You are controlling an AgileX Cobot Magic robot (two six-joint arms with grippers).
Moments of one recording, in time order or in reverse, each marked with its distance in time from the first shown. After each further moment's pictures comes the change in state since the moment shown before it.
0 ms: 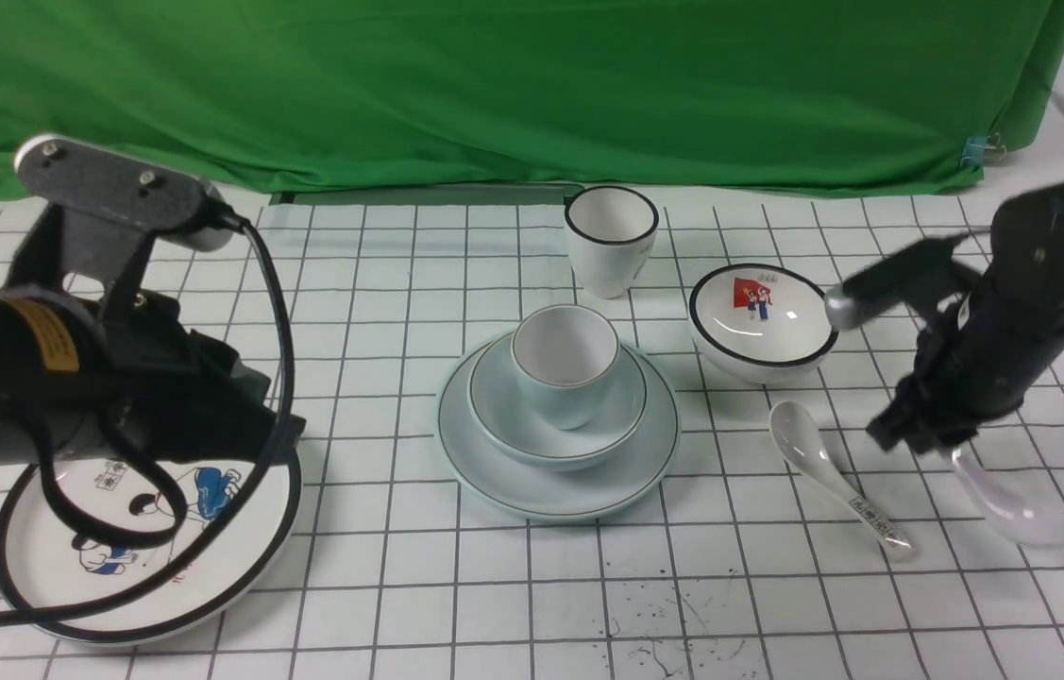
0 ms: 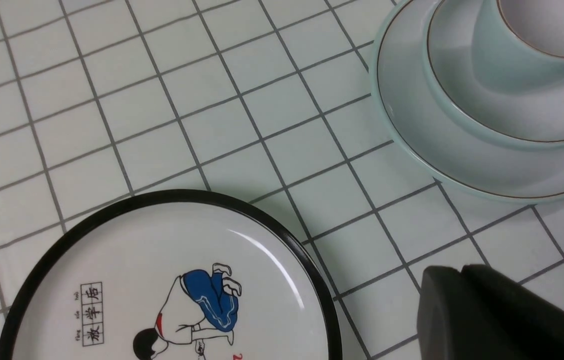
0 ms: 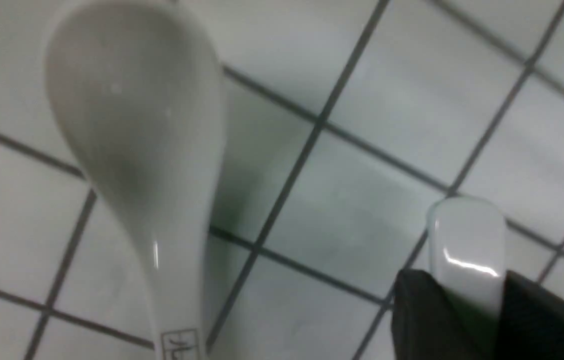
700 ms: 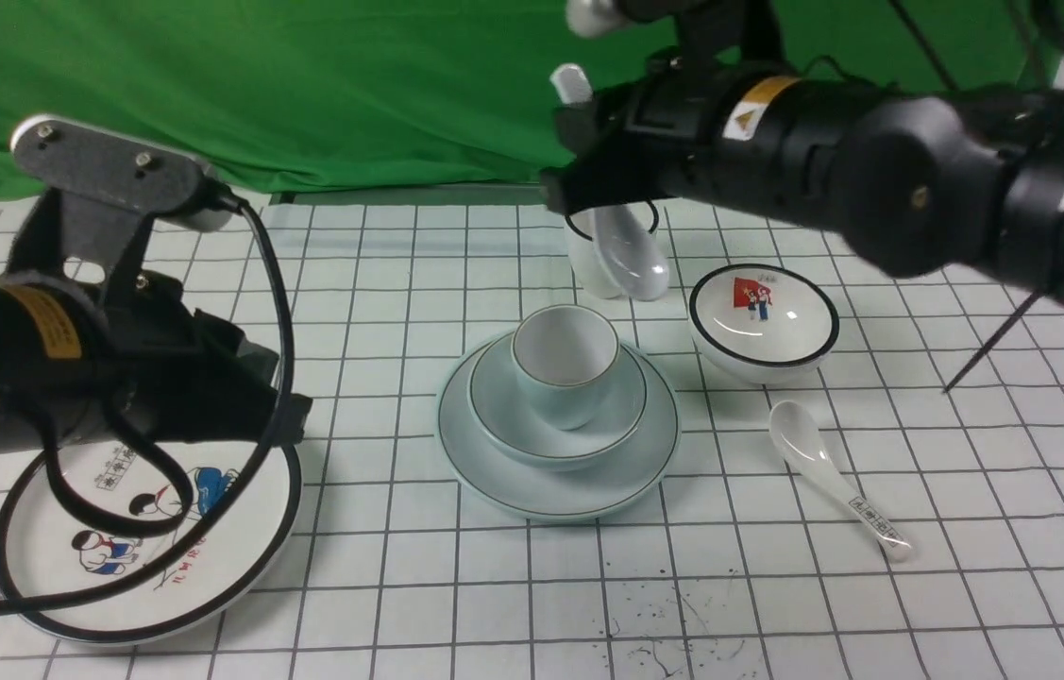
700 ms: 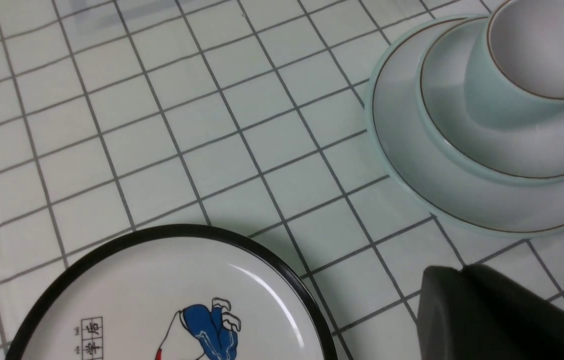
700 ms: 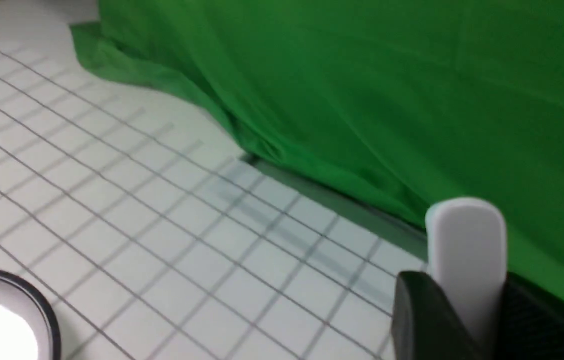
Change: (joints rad) right arm 0.449 -0.124 -0.071 0.337 -0.796 -0.056; left arm 0.000 0.000 0.001 0.000 -0.058 0.000
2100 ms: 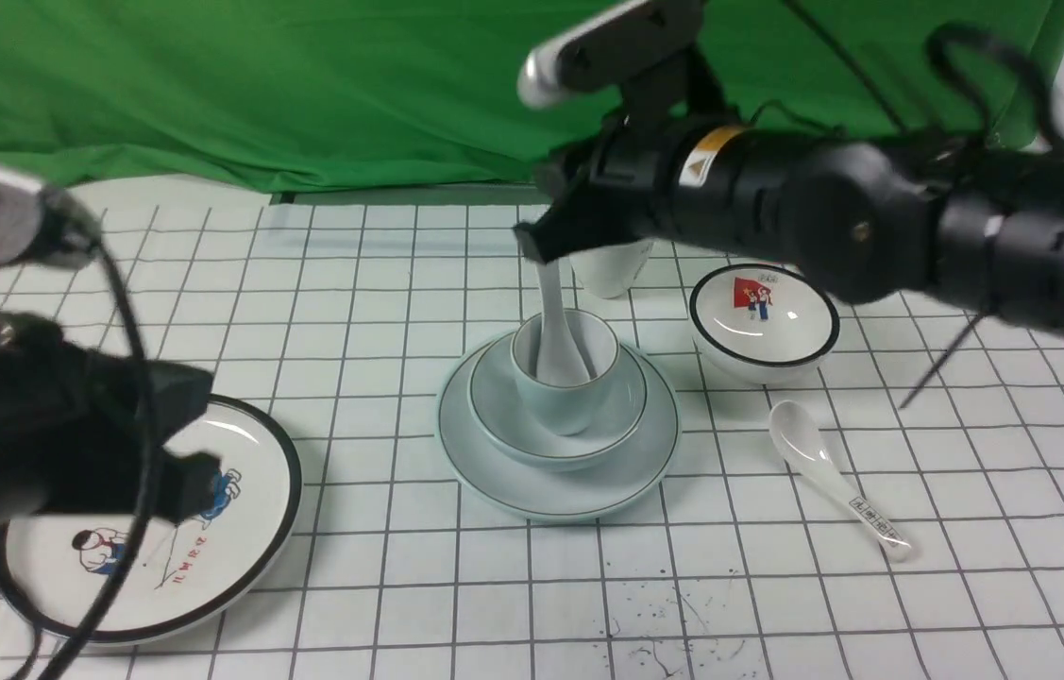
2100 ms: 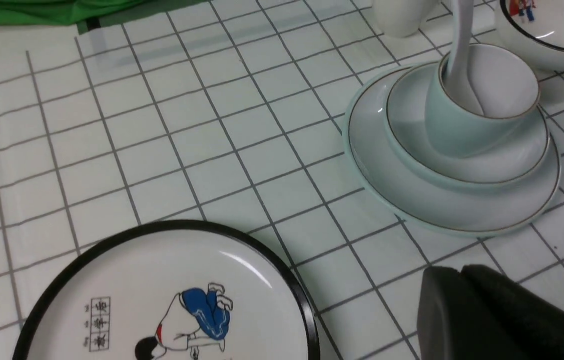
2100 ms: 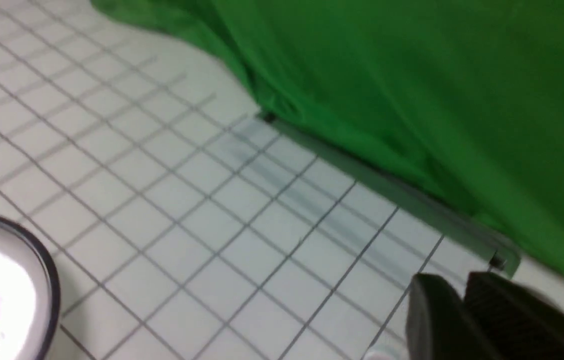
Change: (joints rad) right arm -0.012 -0.050 0.001 0.003 0.104 -0.068; left arm 0.000 -0.346 0.181 -0.033 -0.008 0.000
